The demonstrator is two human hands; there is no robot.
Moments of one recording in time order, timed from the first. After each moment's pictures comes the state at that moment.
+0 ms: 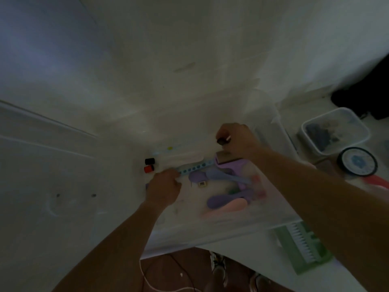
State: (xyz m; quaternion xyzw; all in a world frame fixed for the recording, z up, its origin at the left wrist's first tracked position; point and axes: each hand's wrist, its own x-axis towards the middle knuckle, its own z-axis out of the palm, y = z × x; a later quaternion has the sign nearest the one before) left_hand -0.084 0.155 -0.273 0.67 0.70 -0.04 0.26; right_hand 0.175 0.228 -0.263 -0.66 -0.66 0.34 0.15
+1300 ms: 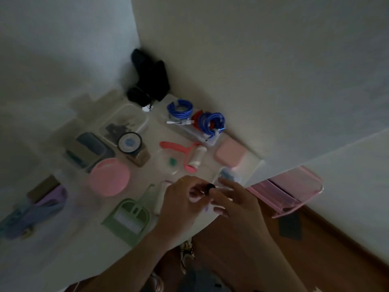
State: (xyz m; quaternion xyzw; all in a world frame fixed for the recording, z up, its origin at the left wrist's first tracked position) left_hand 0.329 -0.099 -0.177 0.80 0.27 0.15 0.52; right_hand 0.420 -0.225 -0.146 -0.72 -0.02 0.40 0.56
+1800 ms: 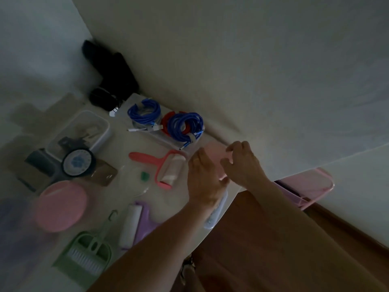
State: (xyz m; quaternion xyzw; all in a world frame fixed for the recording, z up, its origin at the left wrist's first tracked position) left_hand 0.521 -0.128 -0.301 0.88 0.36 0.10 0.29; right_hand 0.620 -0.193 -0.251 -0.91 -0.28 0.24 0.17
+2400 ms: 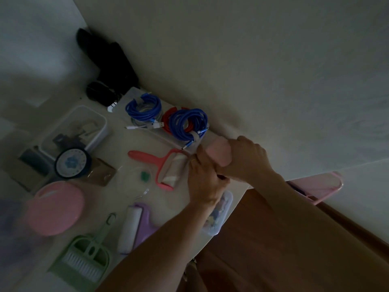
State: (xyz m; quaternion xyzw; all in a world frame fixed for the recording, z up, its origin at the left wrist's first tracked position) left_hand 0.528 -0.118 -0.333 0.86 0.40 0.13 0.31; right_hand 0.638 -0.170 -0.258 -0.91 -0.37 0.18 0.01
